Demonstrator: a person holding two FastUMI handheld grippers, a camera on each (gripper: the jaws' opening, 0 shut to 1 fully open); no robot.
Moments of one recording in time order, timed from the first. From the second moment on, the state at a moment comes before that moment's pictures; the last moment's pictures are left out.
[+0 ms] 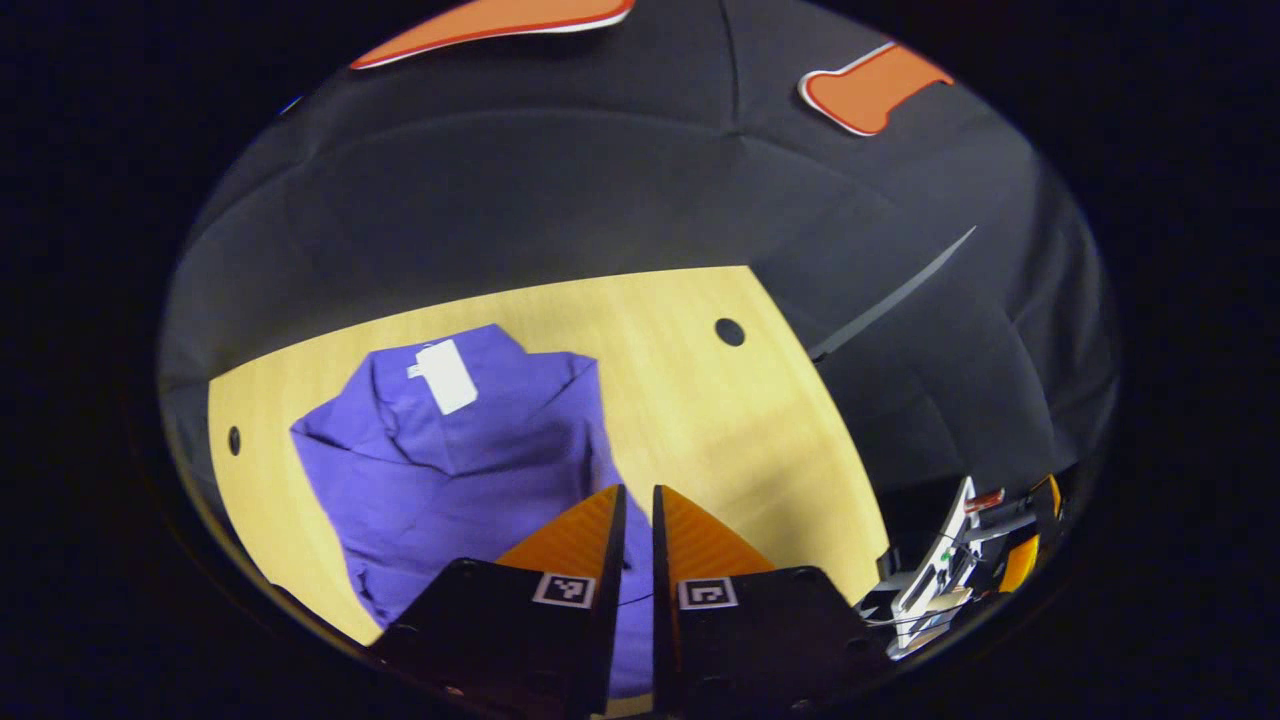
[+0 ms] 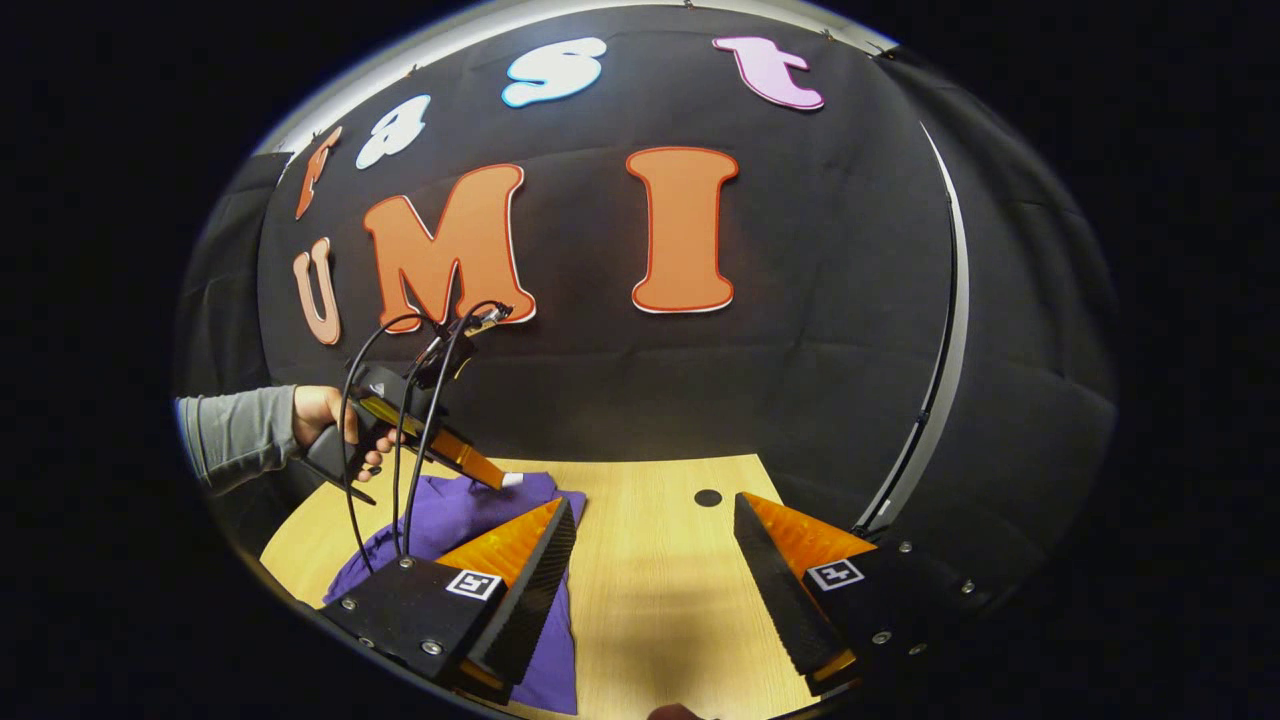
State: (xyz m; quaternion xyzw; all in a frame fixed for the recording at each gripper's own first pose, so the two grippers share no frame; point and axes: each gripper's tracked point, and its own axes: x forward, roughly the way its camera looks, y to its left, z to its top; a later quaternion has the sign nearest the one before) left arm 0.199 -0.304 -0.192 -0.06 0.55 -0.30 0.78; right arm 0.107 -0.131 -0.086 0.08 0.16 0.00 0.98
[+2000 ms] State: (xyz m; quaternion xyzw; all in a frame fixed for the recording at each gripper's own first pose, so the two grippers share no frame) left arm -0.062 0.073 -0.329 0.00 0.54 -0.07 0.84; right arm -0.019 0.035 -0.337 0.01 0.49 0.08 0.87
